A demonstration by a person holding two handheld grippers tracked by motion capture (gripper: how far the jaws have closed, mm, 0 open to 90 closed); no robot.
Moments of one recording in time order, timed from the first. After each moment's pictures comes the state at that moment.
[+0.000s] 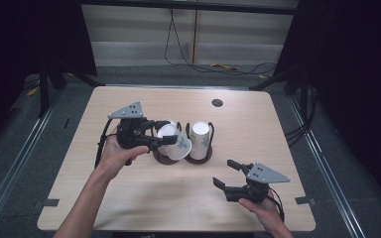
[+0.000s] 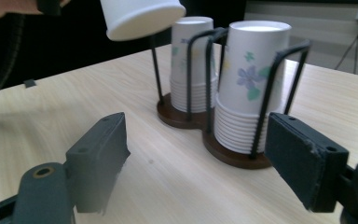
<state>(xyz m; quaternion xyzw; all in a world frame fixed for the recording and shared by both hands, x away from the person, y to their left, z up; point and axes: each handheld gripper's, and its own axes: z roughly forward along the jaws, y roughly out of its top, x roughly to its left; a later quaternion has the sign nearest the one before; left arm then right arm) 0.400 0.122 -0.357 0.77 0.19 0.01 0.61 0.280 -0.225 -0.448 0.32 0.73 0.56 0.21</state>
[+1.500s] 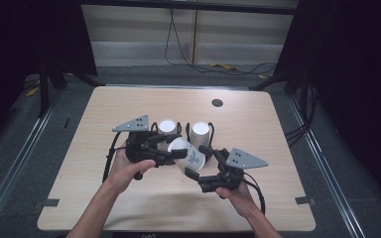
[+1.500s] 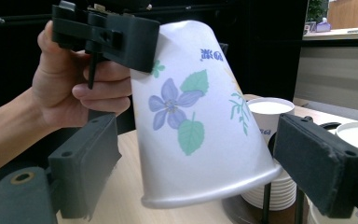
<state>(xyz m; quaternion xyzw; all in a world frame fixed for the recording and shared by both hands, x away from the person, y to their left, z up) 0.375 0.104 -0.370 0.74 0.17 -0.06 0.64 0.306 -0.160 -0.416 0.25 0.69 0.66 0.15</state>
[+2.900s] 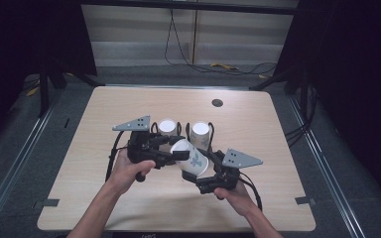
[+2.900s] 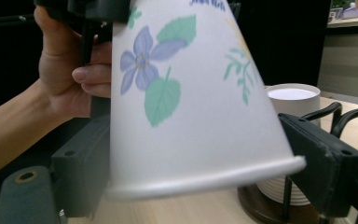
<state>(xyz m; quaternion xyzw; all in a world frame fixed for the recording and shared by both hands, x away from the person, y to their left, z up) 0.375 0.102 -0.370 0.72 0.16 -0.11 0.67 0.313 -0.157 -0.428 0.24 0.70 0.67 0.11</state>
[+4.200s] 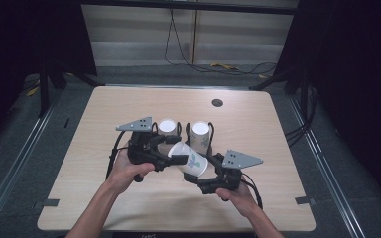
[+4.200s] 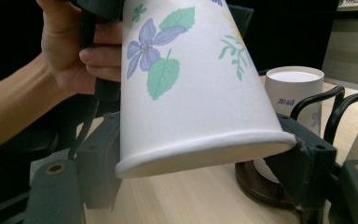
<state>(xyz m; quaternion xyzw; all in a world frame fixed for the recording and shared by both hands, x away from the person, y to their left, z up) 0.375 0.100 -0.371 0.75 0.17 -0.08 0.63 0.310 -0.162 -0.427 0.23 0.73 0.63 0.10</state>
